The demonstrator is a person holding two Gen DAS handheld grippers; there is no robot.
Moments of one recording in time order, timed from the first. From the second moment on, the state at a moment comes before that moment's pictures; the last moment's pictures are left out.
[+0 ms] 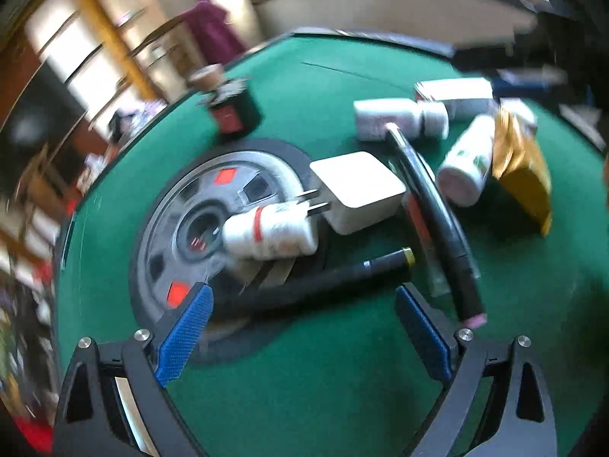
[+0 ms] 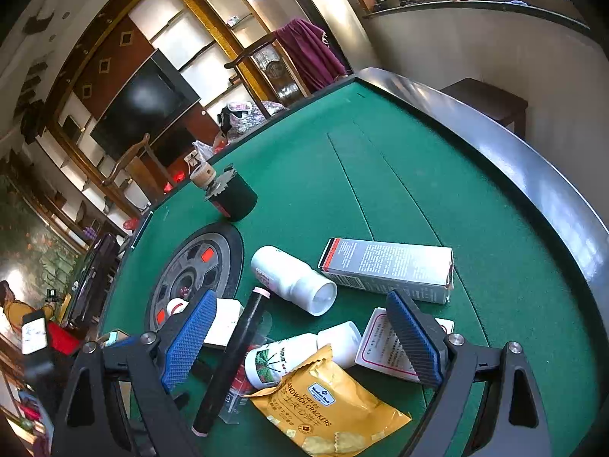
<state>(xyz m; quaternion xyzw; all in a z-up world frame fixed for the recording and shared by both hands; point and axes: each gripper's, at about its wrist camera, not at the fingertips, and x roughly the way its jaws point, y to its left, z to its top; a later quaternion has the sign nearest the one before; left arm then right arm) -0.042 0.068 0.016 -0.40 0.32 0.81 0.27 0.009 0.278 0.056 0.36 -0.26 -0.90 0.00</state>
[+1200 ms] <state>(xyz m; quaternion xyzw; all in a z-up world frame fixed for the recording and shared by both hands) -0.079 0.028 0.012 -0.51 0.10 0.85 0.10 0.005 0.261 0.057 0.36 -0.23 -0.90 0.00</state>
